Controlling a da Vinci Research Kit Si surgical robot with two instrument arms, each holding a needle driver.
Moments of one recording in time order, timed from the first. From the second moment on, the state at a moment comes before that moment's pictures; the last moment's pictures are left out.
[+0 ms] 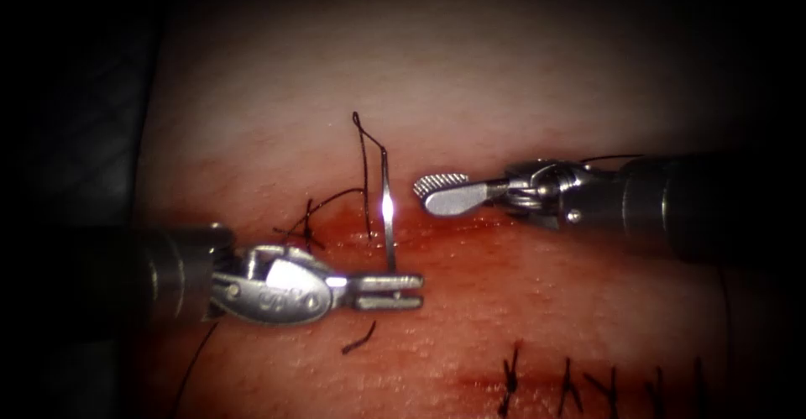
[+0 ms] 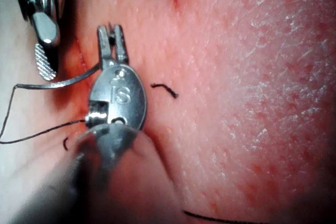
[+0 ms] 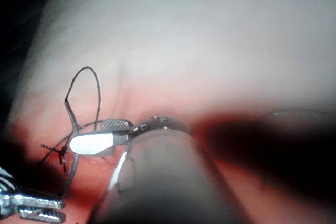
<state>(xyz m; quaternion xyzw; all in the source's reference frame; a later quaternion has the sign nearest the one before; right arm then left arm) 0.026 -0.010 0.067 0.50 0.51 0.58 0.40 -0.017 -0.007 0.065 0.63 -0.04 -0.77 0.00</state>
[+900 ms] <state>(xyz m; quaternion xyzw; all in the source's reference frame) 0.029 -0.010 0.067 0.48 0.48 0.59 0.43 -0.018 -0.007 0.064 0.63 -0.04 -0.77 0.02</state>
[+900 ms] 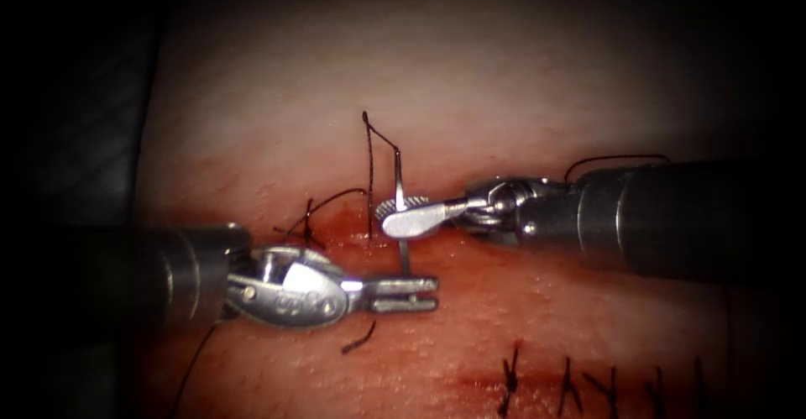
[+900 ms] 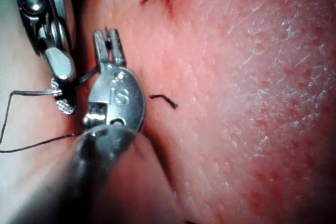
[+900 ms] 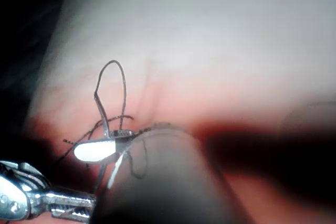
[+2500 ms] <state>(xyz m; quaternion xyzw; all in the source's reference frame) 0.026 -0.008 0.068 0.26 0.68 0.40 0.56 -0.012 -0.003 0.075 0.31 0.16 -0.93 -0.07</state>
